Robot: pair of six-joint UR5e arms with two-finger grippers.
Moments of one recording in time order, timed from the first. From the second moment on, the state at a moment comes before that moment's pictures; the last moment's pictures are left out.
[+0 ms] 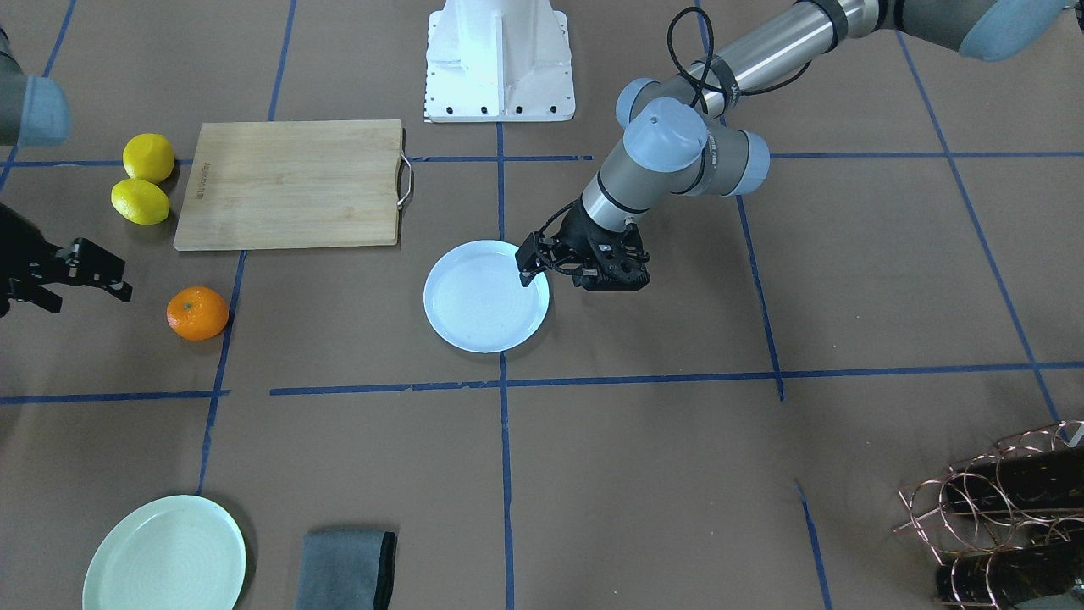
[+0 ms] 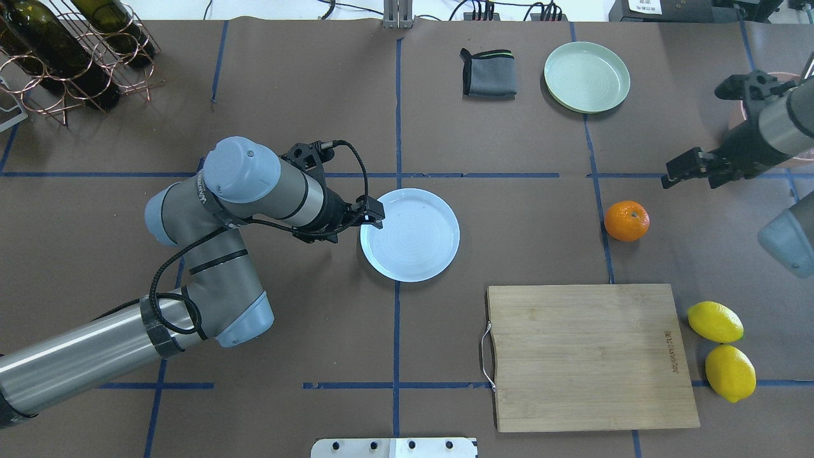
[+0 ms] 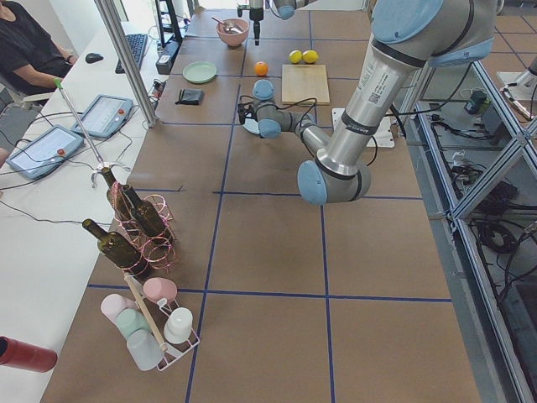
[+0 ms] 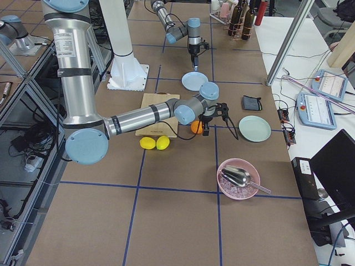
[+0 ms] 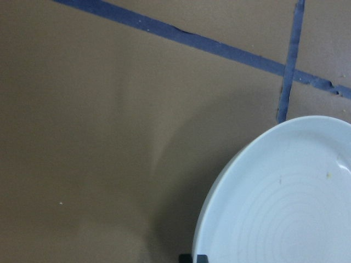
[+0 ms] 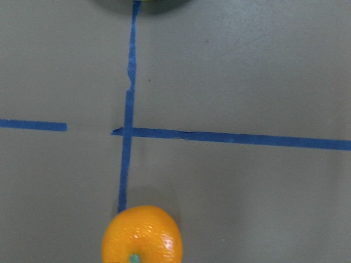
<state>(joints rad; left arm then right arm) -0.57 -2.19 -1.46 -2.21 -1.99 -1.50 1.03 -1.45 1.75 -1.23 2.24 0.78</state>
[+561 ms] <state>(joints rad) -0.57 -2.17 -1.49 -2.21 -1.98 -1.50 0.88 -1.43 1.75 -1.21 2.07 0.88</state>
